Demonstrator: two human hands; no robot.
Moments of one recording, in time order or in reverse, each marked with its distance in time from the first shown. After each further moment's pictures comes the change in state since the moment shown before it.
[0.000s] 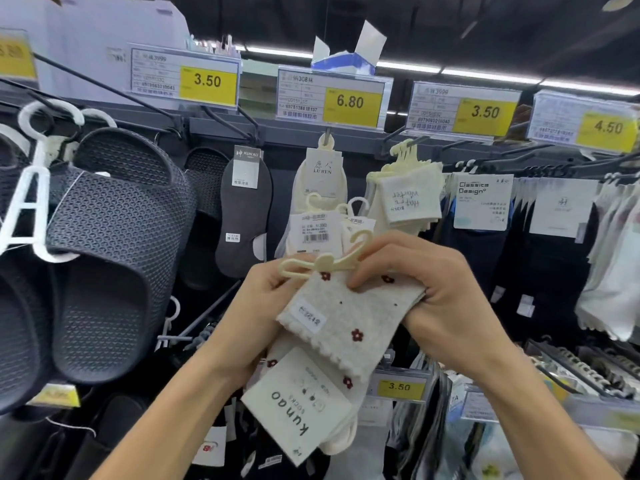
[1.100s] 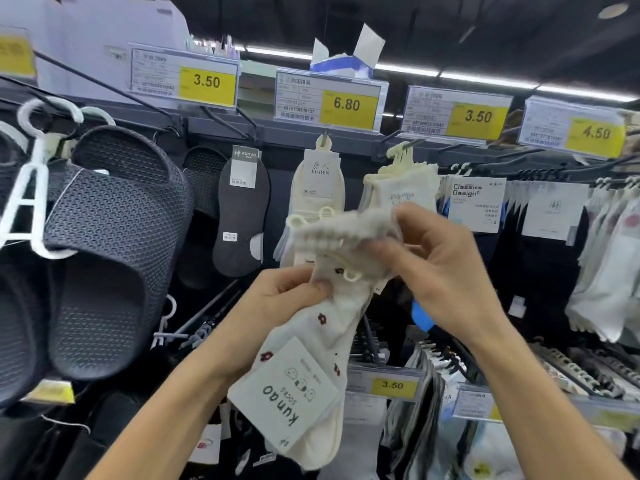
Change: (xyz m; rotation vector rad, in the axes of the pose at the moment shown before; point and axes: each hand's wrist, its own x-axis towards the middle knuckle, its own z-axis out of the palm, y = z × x) left_hand 0.000 0.003 0.005 0.010 -0.055 -0.160; right_hand 0.014 0.003 -0.009 0.154 0.135 0.189
